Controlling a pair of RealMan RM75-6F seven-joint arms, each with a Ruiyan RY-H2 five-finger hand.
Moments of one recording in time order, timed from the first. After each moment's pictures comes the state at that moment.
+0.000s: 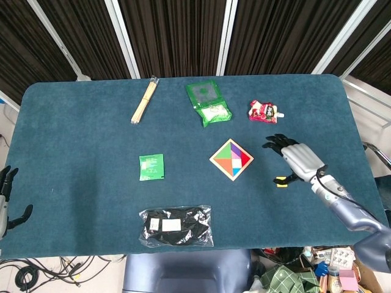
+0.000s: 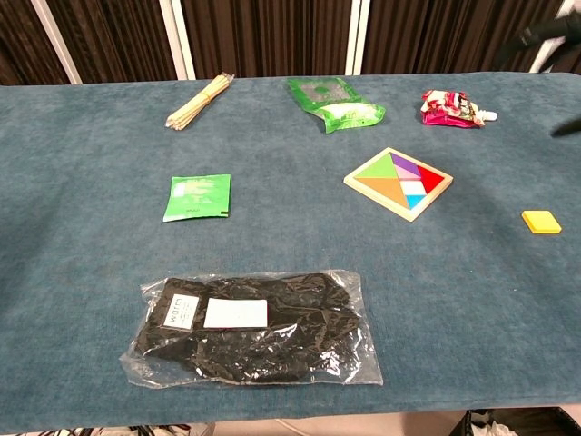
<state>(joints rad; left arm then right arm) -0.05 -1.11 -0.08 -1.75 1.34 1.49 0.14 0.75 -1.00 0.01 -1.58 -1.34 0.90 0.23</state>
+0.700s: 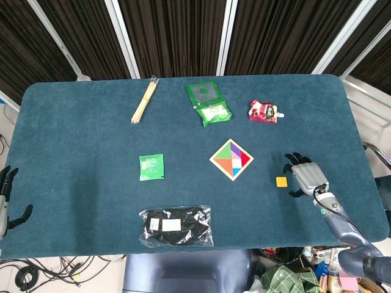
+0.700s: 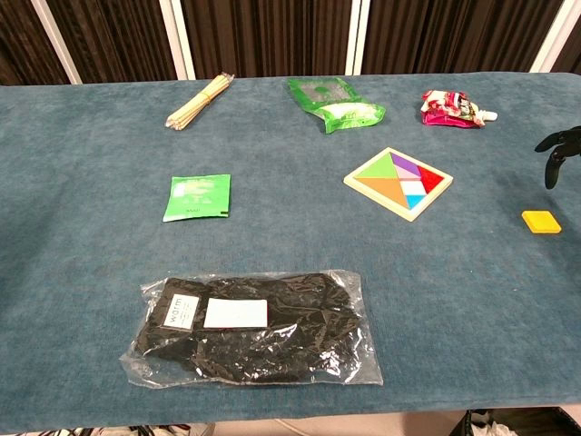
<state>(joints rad) -0.05 -1.11 -0.08 -1.75 1.35 1.50 0.14 0.62 -1.27 -0.01 -1.34 -1.20 0.91 -0.06</state>
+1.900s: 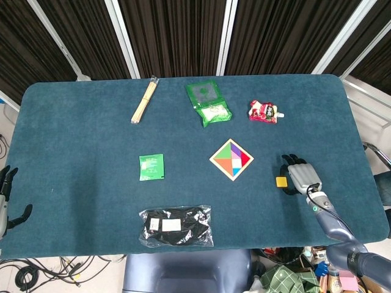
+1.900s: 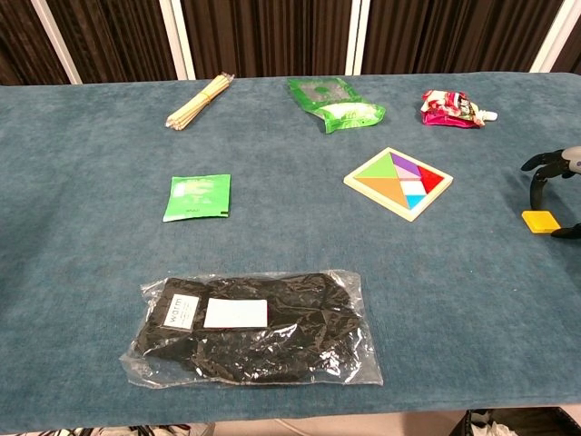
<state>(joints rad) -0.05 -1.12 -0.09 -1.75 1.34 1.49 0.15 0.59 -1.43 0.05 -1.12 -1.24 0.84 0.02</state>
